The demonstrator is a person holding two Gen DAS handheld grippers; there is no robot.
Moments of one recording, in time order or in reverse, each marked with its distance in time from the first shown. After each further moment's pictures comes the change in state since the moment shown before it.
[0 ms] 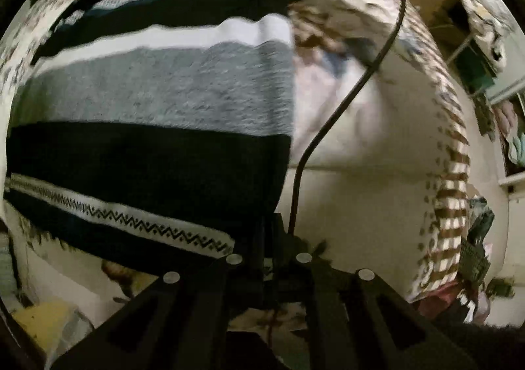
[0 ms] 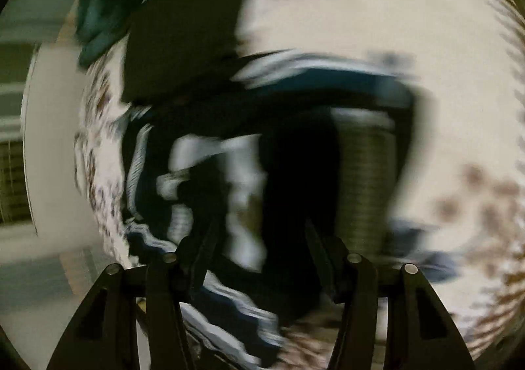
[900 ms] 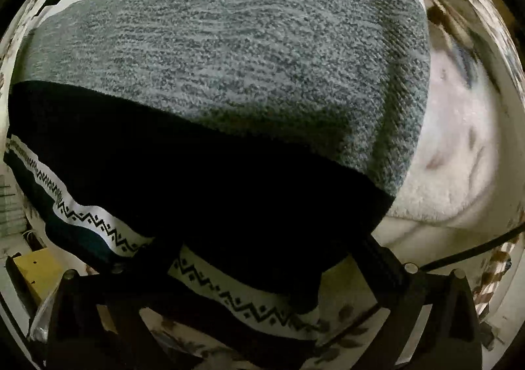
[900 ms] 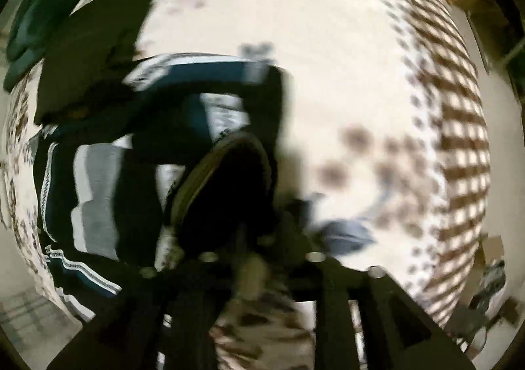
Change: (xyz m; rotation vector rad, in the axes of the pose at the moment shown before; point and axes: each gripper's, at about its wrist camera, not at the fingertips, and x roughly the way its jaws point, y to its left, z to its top) left arm 0.079 0.031 0.031 -0.188 0.155 0.167; right arm -0.065 -0.109 -0.050 0.222 -0.141 -0.401
